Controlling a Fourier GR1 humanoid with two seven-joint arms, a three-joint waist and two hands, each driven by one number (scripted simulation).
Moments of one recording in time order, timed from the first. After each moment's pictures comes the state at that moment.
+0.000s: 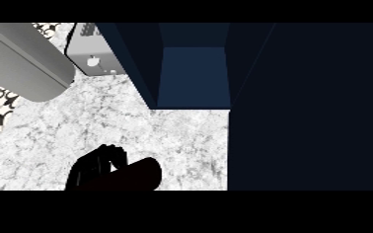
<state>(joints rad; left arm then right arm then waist) 0.30 0.00 -0.21 -1.70 0.34 -0.09 -0.40 0.11 -0.06 -0.05 -2.34 -0.24 0.29 0.35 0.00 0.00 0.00</state>
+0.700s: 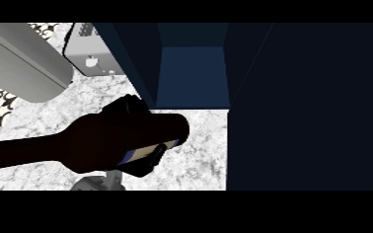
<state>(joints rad) -0.08 0.00 -0.29 -1.67 0.34 0.27 -0.23 0.06 -0.07 -0.08 -2.29 -0.26 0.29 0.37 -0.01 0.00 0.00</state>
